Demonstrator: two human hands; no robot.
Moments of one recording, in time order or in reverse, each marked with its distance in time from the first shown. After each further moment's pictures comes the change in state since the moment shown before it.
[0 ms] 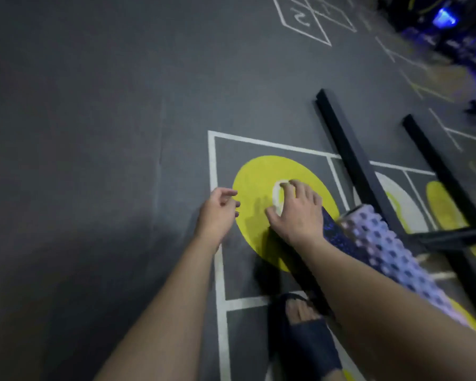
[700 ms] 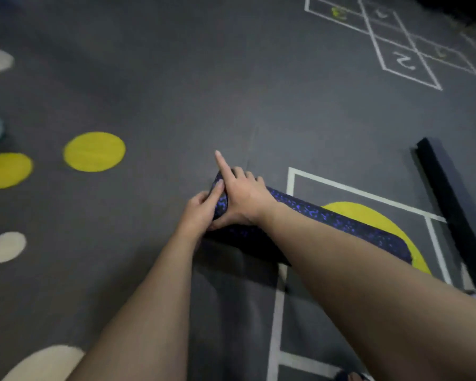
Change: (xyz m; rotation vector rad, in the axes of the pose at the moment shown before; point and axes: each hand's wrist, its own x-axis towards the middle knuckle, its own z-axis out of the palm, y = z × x) left_hand 0.002 0.047 -0.175 -0.163 0.431 0.036; right_hand 0.056 -0.253 -0.042 0.170 -0.194 -0.873
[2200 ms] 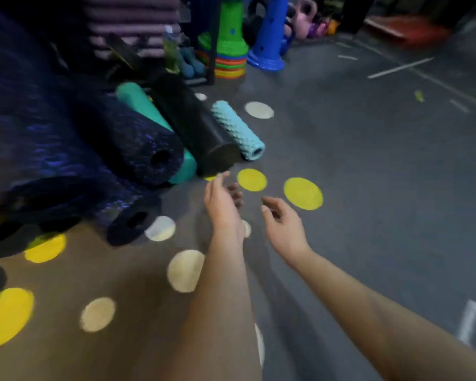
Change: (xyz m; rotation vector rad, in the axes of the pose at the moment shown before) left_hand -0.121 0.085 -0.357 -0.953 0.806 0.285; right_hand 0.031 -0.368 0.027 0.808 0.050 -0.171
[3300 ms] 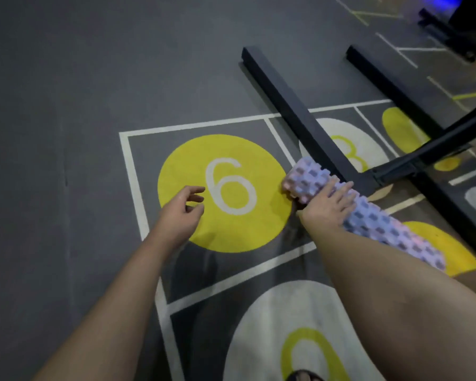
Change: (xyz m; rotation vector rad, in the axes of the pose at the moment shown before) left_hand -0.400 -0.453 0.036 1.353 -1.725 0.025; right_hand -0.526 0.424 -0.407 -0.598 0.838 1.697
